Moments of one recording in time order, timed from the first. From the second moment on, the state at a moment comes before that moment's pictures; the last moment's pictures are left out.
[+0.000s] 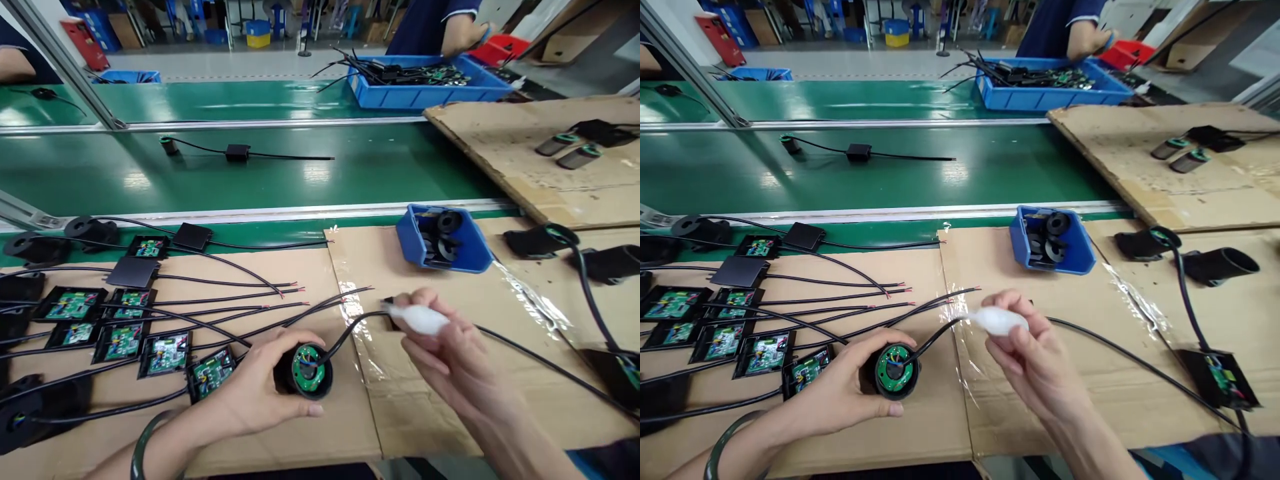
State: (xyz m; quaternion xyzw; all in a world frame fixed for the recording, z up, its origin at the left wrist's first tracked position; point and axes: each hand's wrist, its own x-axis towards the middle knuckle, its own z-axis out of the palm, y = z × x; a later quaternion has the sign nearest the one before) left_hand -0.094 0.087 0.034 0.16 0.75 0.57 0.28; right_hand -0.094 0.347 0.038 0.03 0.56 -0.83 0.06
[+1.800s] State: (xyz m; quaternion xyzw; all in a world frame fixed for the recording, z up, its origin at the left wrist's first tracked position) left_hand -0.076 0.097 0.020 0.31 0.89 0.32 0.12; right_hand -0.029 0.302 0.048 -0.17 0.89 -0.35 -0.22
